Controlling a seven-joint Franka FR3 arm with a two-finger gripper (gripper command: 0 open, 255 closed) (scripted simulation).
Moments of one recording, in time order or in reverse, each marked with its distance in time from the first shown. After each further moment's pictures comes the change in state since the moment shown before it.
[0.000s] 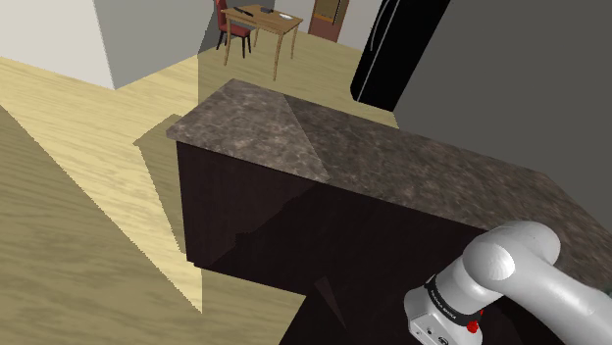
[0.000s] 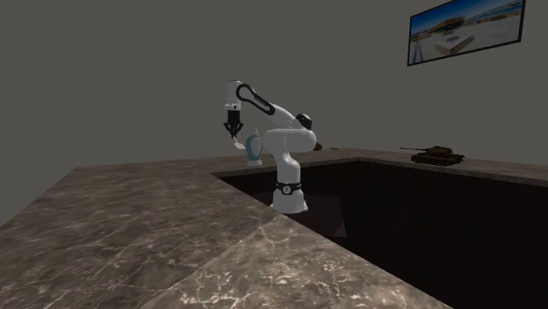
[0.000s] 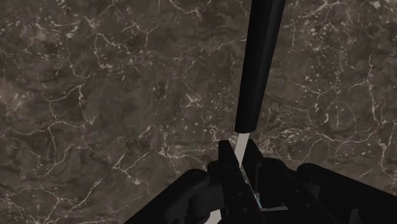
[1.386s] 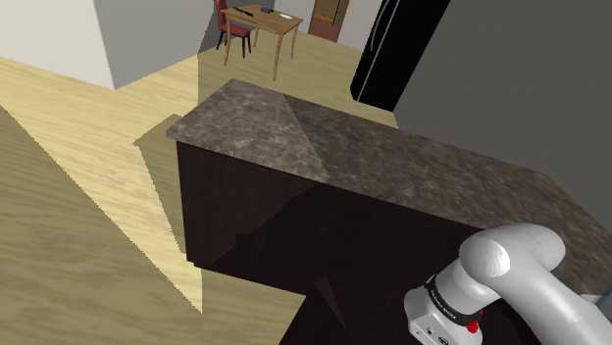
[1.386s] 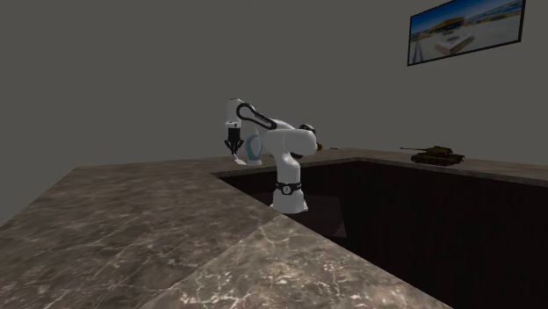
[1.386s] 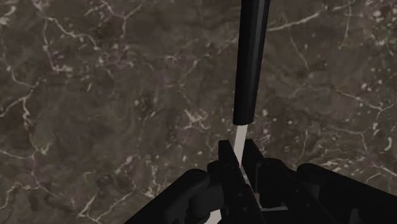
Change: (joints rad) arm -0.108 -0.171 -0.170 -0.187 -0.149 0.106 -0.002
